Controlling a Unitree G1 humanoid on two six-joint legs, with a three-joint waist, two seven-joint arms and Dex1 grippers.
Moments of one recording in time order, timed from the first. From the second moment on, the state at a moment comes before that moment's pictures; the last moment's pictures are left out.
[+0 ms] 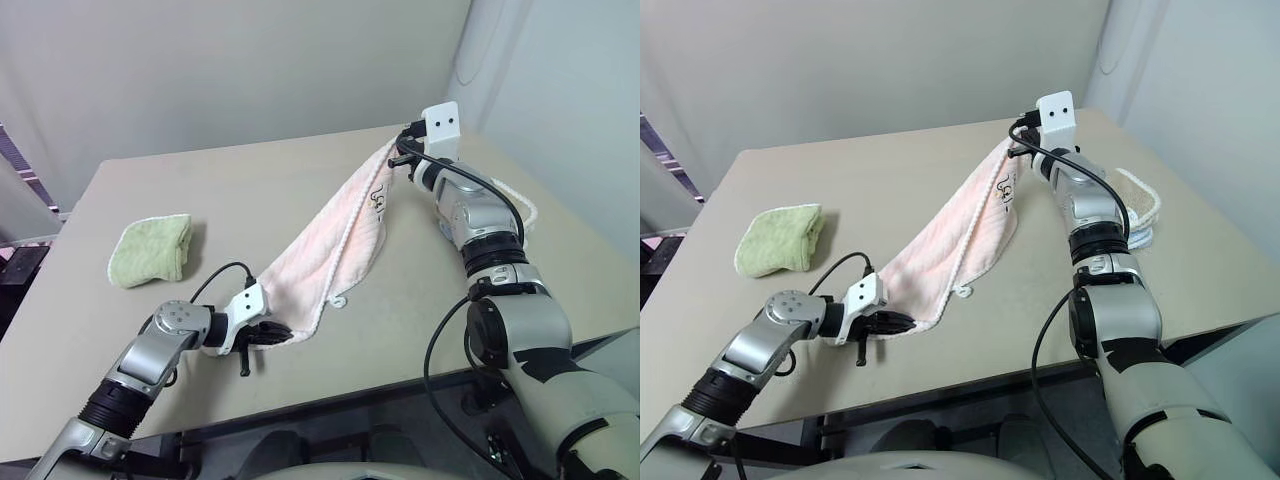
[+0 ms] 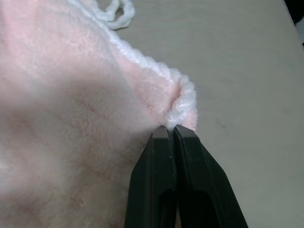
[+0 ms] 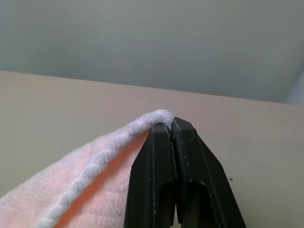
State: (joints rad) left arm -0.19 0.66 -0.29 0.01 -0.23 0.30 -1.17; right arm -1.06 -0.31 -0.10 0.86 0.09 0.21 0.32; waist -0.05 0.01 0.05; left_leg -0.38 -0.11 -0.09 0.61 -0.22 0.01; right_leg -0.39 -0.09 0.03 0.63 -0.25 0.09
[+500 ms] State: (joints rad) left arm -0.20 0.67 -0.18 -0.05 -0.40 0.51 -1.22; right arm -1.04 -0.32 -0.10 0.81 0.09 0.23 0.32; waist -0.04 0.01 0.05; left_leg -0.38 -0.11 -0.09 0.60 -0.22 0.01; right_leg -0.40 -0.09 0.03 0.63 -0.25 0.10
